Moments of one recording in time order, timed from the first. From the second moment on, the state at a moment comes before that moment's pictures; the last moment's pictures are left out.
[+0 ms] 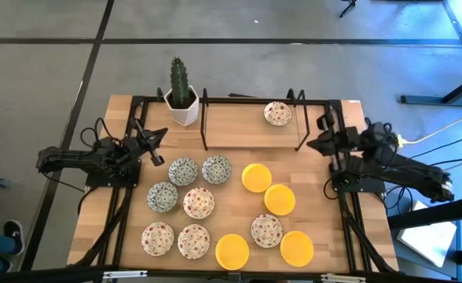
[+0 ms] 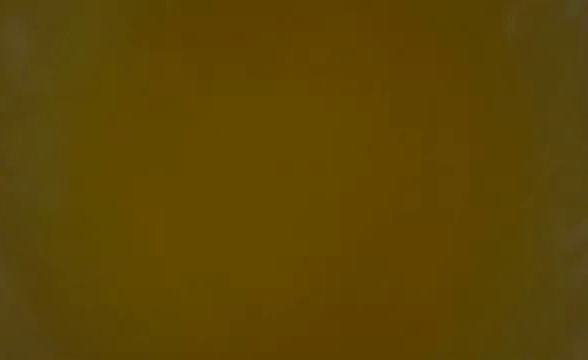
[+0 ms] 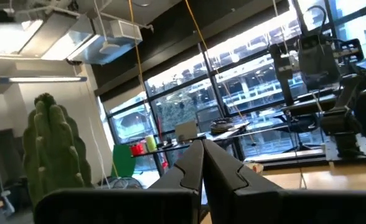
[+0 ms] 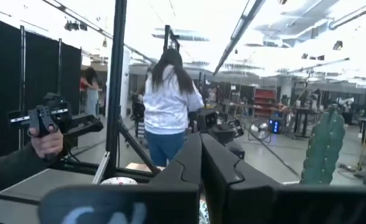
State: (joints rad) left arm 0.01 0.07 0.01 0.47 -0.49 0.49; right arm -0.41 0.35 0.32 0.38 -0.53 0.08
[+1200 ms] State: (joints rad) left arm 0.07 0.07 0.01 0.41 -0.40 0.63; right arm -0.60 0.46 0.10 0.62 -0.52 -0.05
